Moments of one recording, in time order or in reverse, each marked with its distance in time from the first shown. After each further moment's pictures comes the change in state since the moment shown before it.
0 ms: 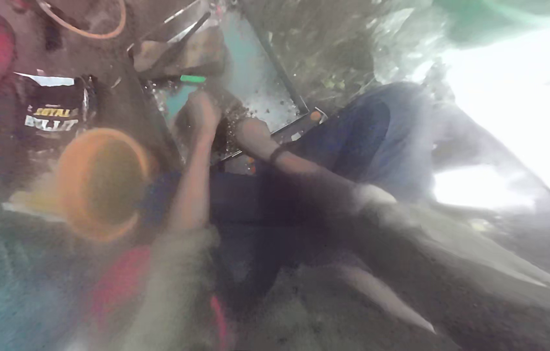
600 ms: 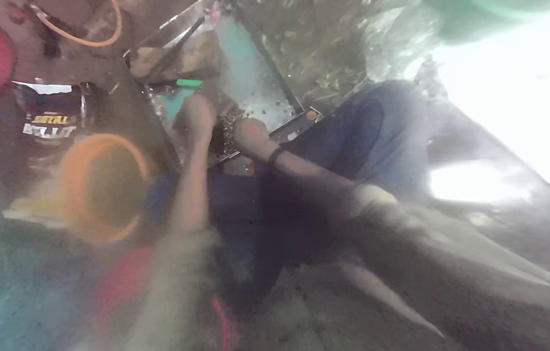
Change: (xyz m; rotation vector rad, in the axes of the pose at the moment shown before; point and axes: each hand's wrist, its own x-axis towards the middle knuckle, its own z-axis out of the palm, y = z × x) left_hand -0.002 0.001 -0.002 0.060 -0.015 0.005; right_hand -0.009 0.003 -0.005 -0.007 -0.014 -0.001
